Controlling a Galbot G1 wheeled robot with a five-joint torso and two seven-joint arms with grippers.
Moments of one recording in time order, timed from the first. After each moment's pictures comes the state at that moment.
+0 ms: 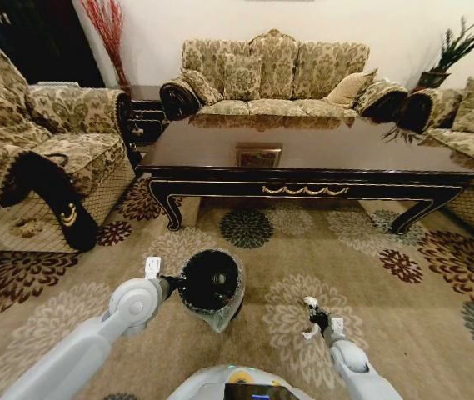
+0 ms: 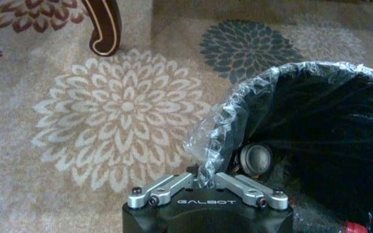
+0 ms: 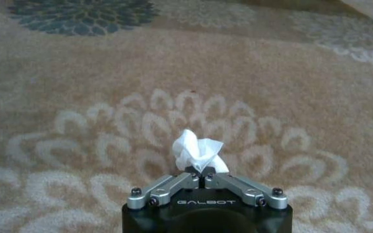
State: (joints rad) left arm 1.20 -0.75 -0.22 -2.22 -1.44 0.74 -0.89; right arm -1.32 1.14 0.39 1.31 0.35 -0.08 0.04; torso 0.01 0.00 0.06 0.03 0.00
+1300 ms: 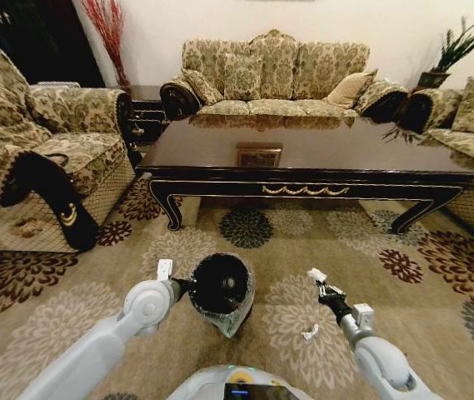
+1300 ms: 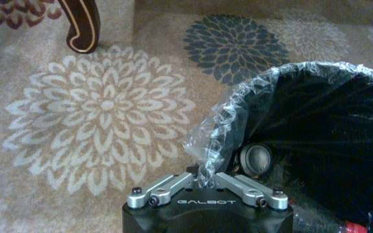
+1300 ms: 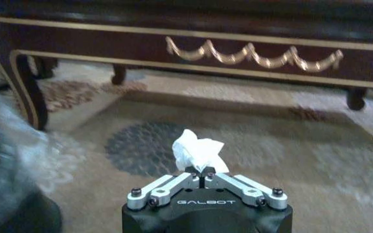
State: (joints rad) left arm 1.10 -0.80 -0.10 -2.19 -1.42 0.74 -0.91; right arm -1.64 0.95 0.53 2.07 0.48 -0.14 0.09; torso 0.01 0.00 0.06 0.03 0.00
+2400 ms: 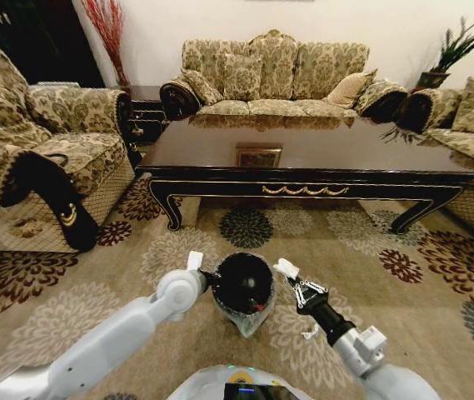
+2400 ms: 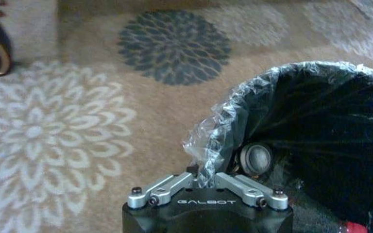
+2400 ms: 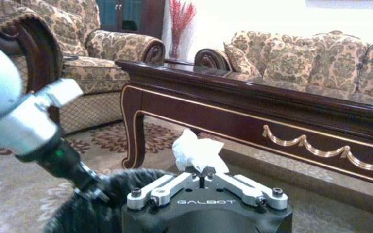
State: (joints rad) left arm 0.78 -0.87 0.28 -2.09 -1.45 0.74 -0.95; right arm -1.87 0.93 0.51 2.46 0.25 -0.10 0.00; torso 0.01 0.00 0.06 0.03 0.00
